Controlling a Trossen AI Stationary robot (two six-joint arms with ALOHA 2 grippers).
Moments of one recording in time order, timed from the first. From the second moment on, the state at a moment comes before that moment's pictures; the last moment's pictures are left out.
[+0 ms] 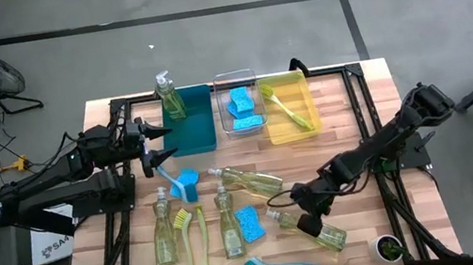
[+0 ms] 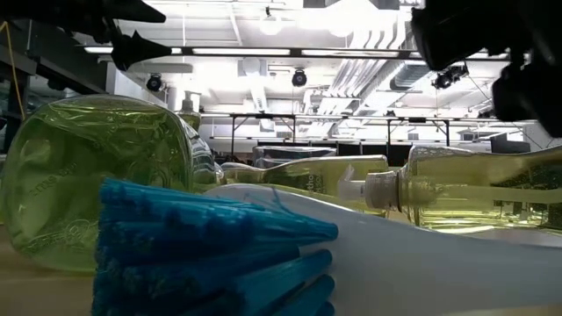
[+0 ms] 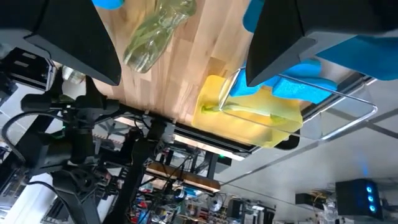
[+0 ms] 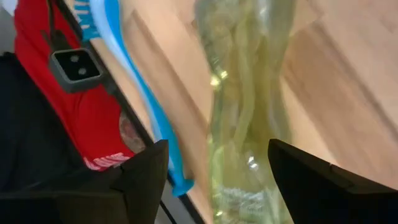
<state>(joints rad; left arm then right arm) 0.29 0.41 0.50 -0.18 0.10 -0.23 0.45 1.53 0.95 -0.44 -0.30 1.20</state>
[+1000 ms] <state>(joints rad) 0.29 0.41 0.50 -0.24 0.11 -0.24 0.54 1.53 0.96 -0.51 -0.12 1.17</state>
